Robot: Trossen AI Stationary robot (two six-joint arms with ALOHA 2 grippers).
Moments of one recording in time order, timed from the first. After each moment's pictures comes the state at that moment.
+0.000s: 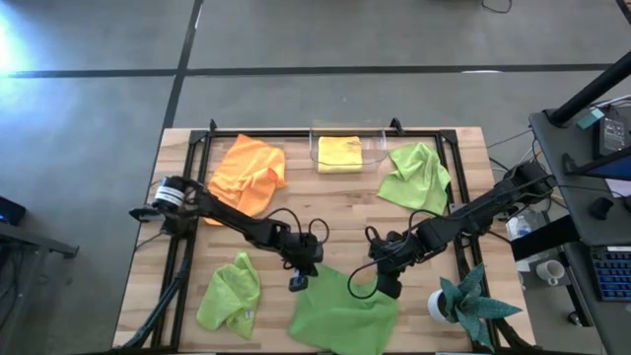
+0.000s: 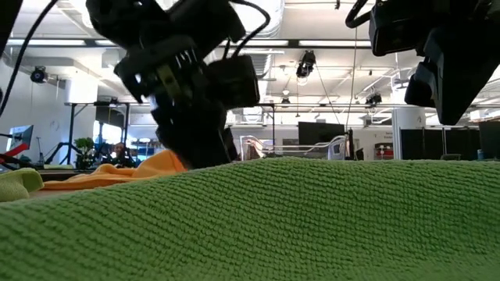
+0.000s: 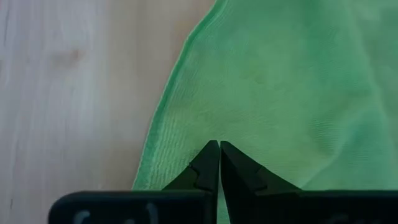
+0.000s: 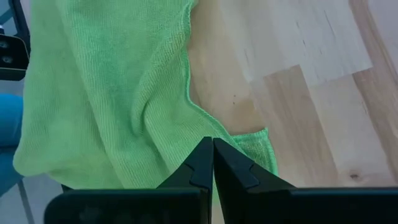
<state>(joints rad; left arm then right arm) -0.22 1.89 1.00 0.07 0.24 -0.34 0.46 1.48 0.90 -0.53 -0.05 0.84</state>
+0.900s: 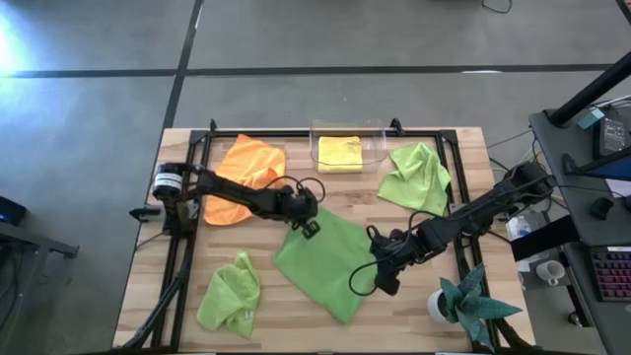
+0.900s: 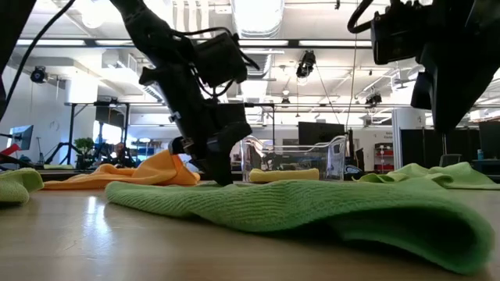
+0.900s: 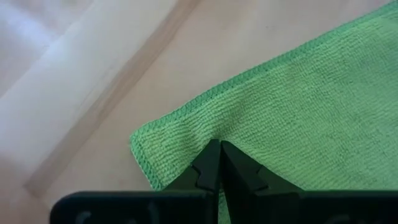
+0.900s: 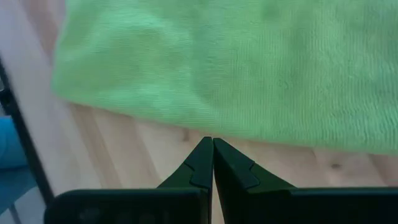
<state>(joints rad) 0.04 1.90 1.00 -0.21 -0.26 -0.54 0.46 1.48 0.88 -0.55 0.01 0.92</state>
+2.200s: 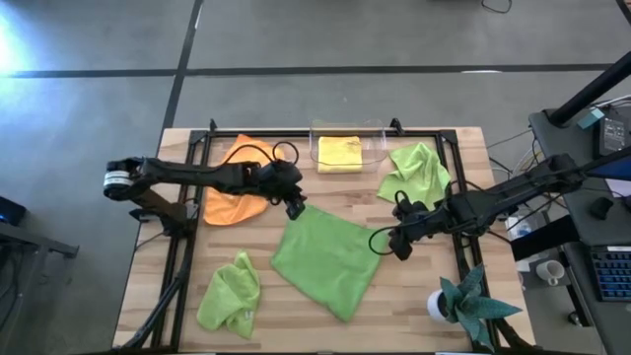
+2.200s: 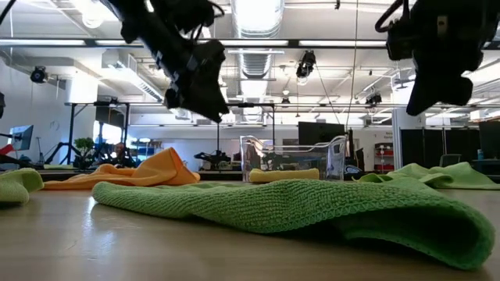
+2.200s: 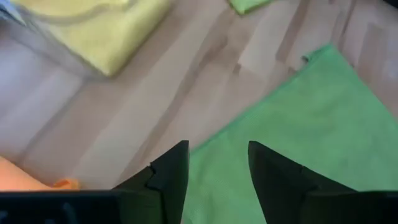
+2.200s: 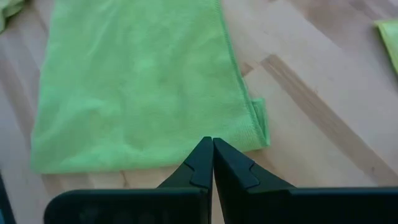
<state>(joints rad) 0.18 1.45 0.96 -0.29 -0.06 -0.39 0.31 1.06 0.66 -0.61 0.20 0.96</state>
